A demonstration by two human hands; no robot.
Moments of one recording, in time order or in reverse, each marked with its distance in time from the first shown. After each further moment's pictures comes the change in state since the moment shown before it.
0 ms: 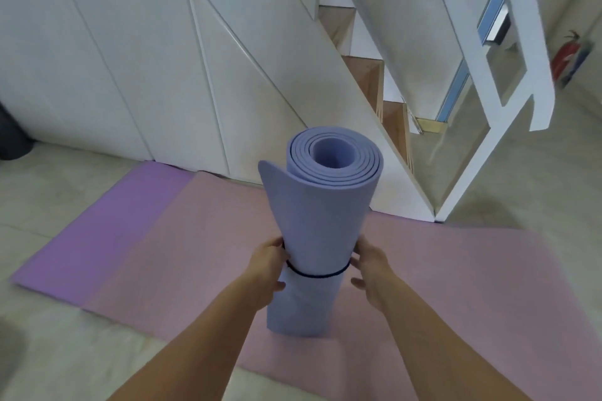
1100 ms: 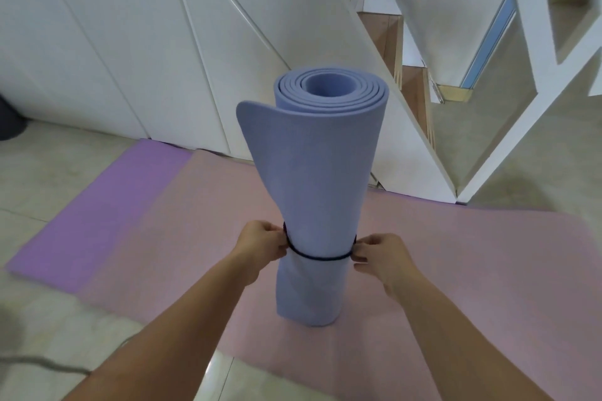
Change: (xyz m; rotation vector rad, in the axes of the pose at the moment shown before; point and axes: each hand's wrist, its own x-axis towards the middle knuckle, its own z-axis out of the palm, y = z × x) left_hand 0.081 -0.004 -0.011 0.119 0.102 0.045; right_hand 0.082 0.024 -0.013 -0.114 0.028 -0.050
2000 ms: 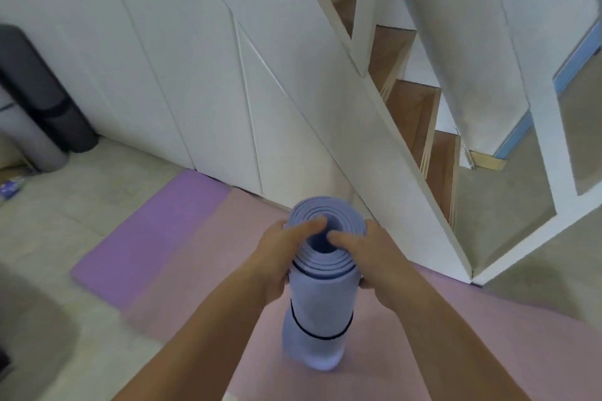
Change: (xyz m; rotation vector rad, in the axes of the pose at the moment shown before) left_hand -0.109 0.225 -0.043 -0.340 -0.139 -0.014; right_hand -0.091 -0.264 0.011 -0.209 -0.306 -0.193
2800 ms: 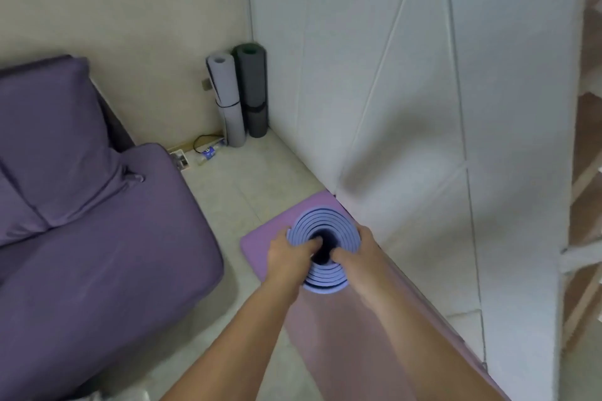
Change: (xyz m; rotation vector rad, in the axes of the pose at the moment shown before) left_hand -0.188 0.271 -0.367 -0.259 0.731 0.070; right_hand -0.060 -0.398 0.352 -0.180 -0.331 -0.075
